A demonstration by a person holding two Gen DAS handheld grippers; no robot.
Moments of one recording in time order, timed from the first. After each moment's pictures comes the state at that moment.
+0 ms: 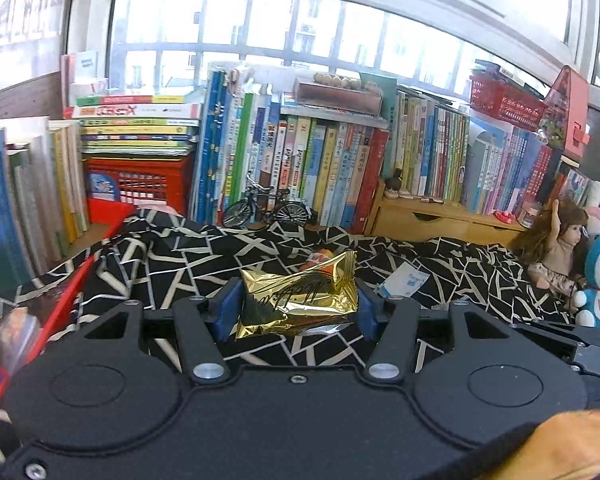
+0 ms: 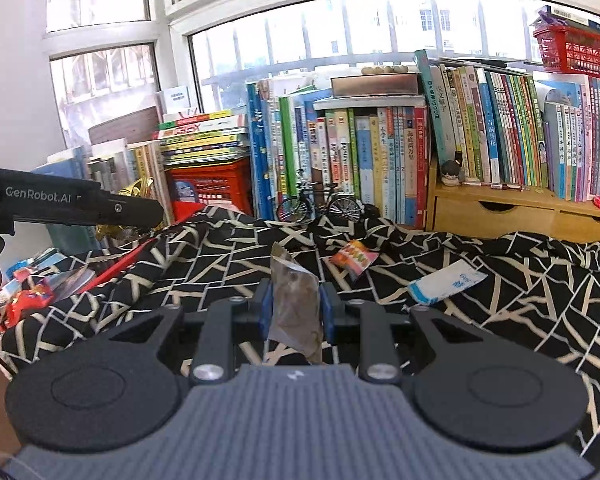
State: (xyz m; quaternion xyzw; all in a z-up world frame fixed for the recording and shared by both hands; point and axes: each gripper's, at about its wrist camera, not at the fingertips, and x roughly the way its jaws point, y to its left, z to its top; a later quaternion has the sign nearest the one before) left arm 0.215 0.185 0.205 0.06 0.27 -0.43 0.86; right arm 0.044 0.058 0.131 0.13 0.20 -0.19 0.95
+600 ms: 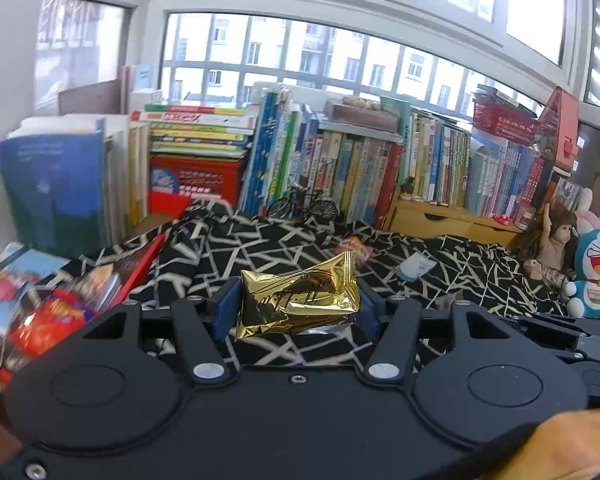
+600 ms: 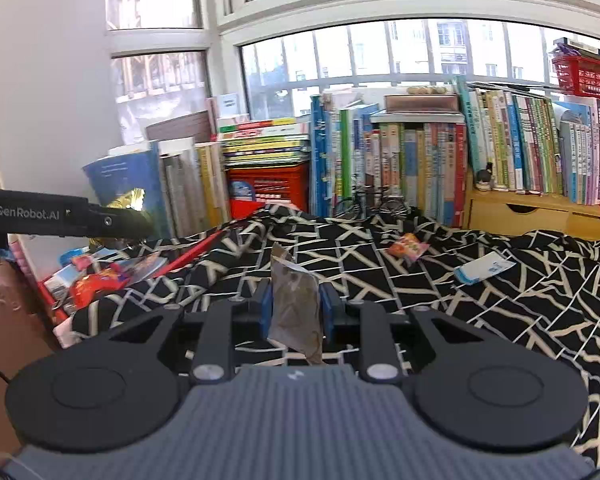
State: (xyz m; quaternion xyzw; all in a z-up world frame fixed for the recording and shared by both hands) left arm 0.165 0.335 0.219 0.04 0.25 -0.41 0.88; right arm 0.010 0.171 0.150 0.11 0.19 -0.16 0.96
